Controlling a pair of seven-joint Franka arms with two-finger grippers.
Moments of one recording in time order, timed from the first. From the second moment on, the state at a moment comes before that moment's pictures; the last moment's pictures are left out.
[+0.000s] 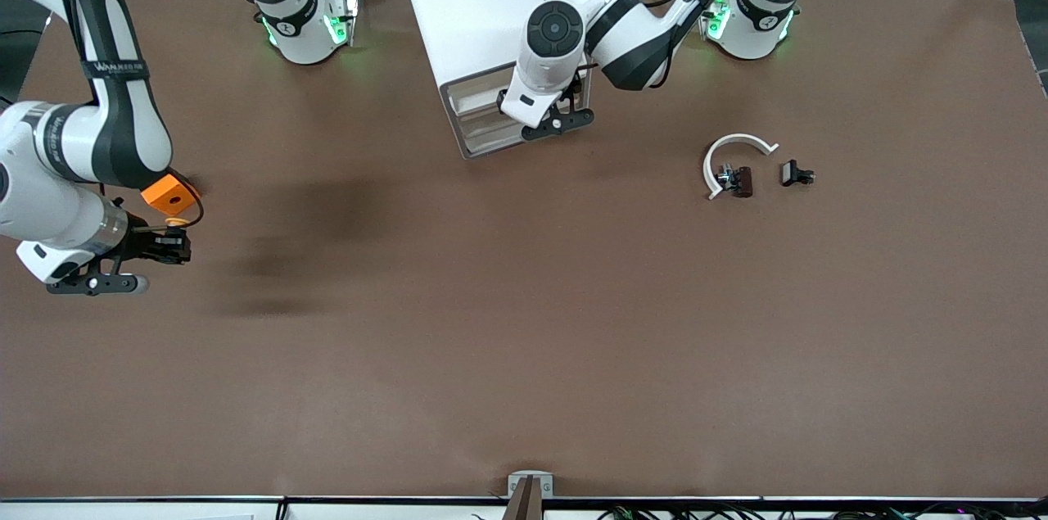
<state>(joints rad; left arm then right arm) -0.66 0.32 -0.31 -1.89 -0.23 2.06 -1.13 -0.09 0.33 -0.05 -1.91 -0.06 2.19 -0.13</state>
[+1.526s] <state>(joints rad) -0.30 0.33 -0.29 -1.72 -0.08 2.12 -1.13 -0.14 0.58 -0.05 -1.96 -0.07 2.58 -0.13</state>
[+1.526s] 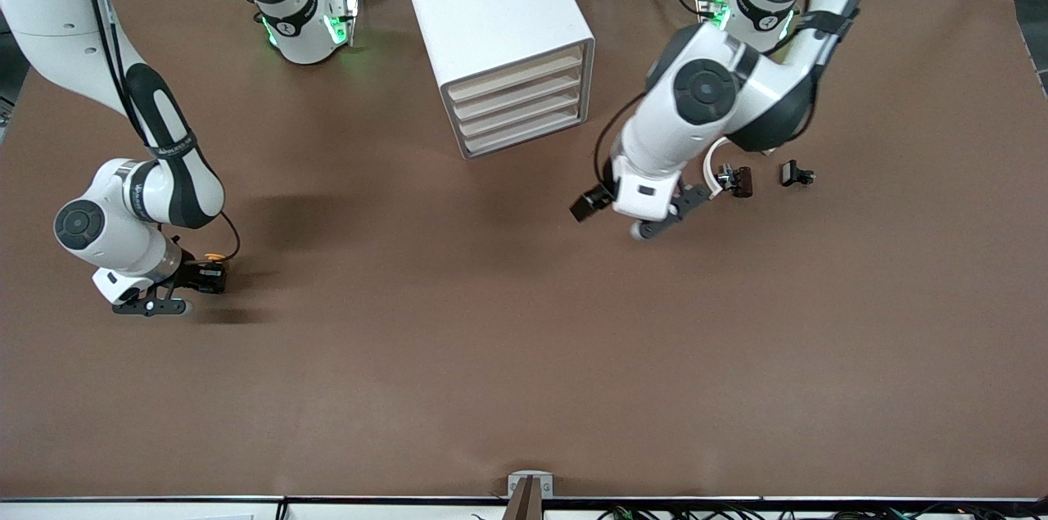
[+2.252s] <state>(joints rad) -0.06 0.31 -0.29 -1.57 0.00 1.95 -0.79 -0.14 0.40 0.00 -1.82 -0.07 2.19 -0.13</state>
